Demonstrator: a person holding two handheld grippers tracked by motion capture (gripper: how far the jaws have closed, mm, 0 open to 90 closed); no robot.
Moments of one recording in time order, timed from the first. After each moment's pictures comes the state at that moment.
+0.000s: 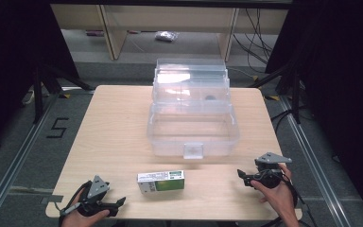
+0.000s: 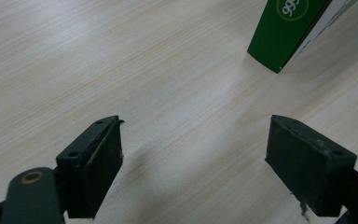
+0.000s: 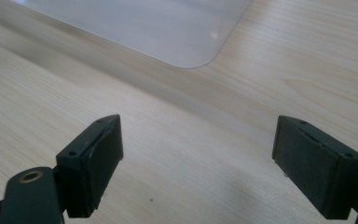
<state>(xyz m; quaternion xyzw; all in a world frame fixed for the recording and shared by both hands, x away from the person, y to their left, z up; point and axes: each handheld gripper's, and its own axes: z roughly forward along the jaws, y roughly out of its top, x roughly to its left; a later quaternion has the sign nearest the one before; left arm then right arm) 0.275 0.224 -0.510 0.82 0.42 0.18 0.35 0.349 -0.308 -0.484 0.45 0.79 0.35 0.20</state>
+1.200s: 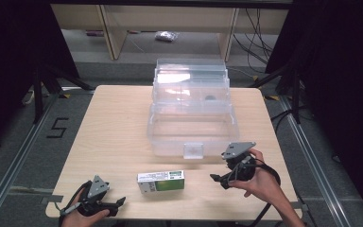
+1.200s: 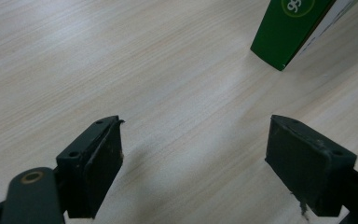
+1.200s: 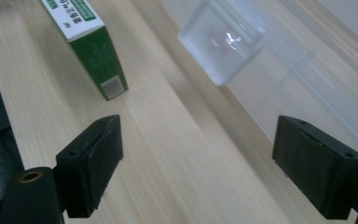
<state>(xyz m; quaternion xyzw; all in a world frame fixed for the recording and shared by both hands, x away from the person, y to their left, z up) 0.277 0.227 -0.511 0.83 0.41 0.18 0.33 0.352 -0.209 -0.412 0.24 0.91 0.32 0.13</state>
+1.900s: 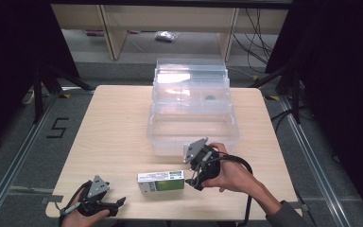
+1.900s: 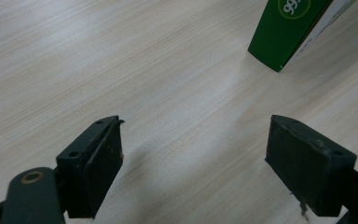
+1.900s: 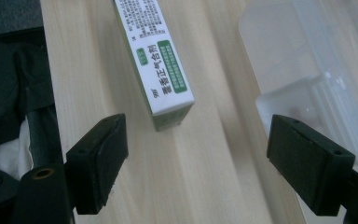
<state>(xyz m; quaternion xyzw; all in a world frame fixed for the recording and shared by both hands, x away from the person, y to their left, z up) 0.277 0.225 -0.511 0.83 0.41 0.18 0.34 0.356 -0.117 -0.392 0.12 0.96 0.22 0.09</state>
